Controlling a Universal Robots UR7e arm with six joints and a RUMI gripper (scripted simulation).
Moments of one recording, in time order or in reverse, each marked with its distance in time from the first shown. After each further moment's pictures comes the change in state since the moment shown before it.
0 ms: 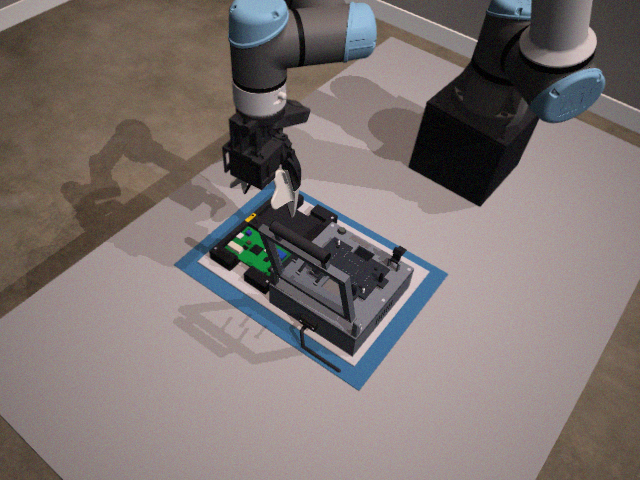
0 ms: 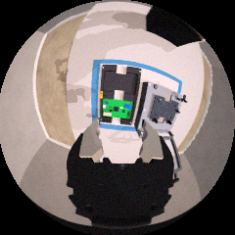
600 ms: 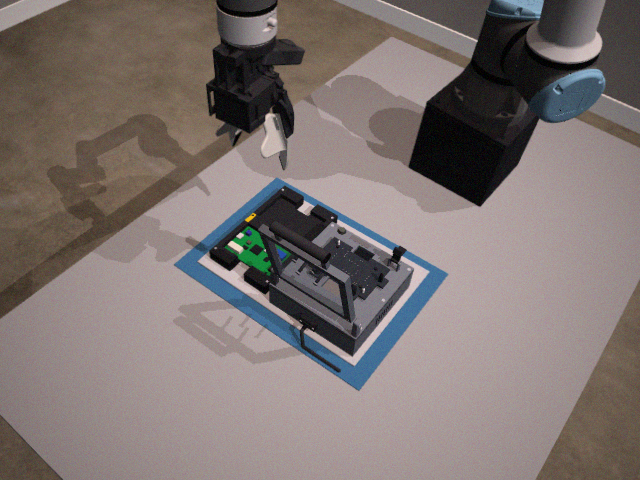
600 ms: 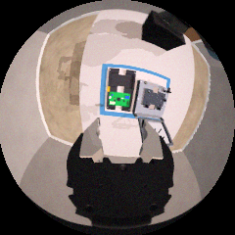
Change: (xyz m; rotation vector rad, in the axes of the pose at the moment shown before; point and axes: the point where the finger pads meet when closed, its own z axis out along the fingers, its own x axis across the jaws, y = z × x) arm -0.007 0.013 -0.114 -0.002 -0.002 0.000
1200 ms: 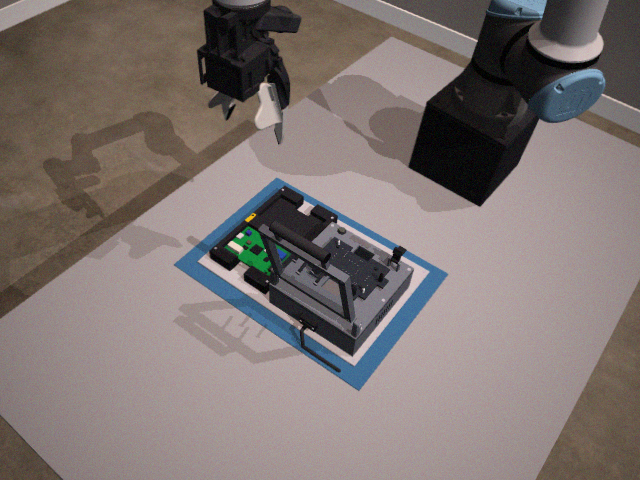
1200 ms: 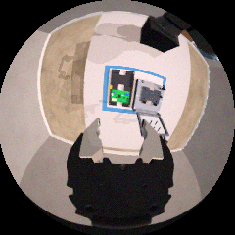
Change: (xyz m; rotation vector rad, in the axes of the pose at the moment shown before) arm -0.004 0.007 -0.054 -0.002 -0.002 0.001
